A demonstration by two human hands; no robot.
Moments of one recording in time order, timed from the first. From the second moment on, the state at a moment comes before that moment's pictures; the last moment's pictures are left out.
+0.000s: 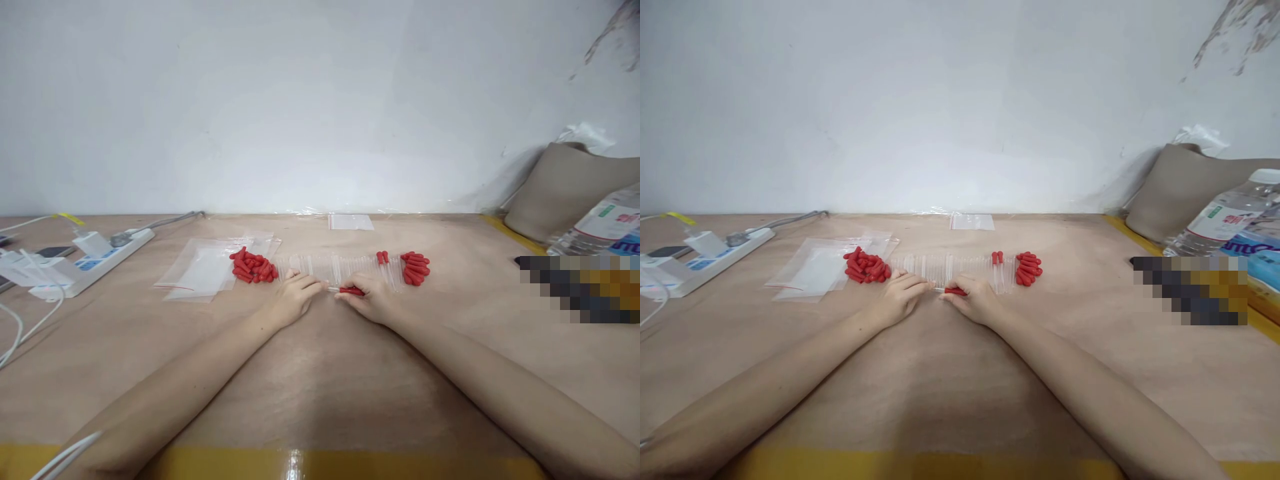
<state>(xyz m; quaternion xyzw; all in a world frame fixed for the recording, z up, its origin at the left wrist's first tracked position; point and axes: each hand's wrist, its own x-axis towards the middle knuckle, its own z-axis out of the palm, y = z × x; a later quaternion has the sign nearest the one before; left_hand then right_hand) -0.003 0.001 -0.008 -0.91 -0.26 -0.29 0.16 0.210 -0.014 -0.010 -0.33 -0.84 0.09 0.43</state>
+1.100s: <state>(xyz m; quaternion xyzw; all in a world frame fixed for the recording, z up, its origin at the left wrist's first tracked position) 0.006 -0.010 -0.006 -0.89 -0.27 -0.31 0.20 0.211 -0.013 -0.010 -0.29 -0.88 -0.11 0.36</state>
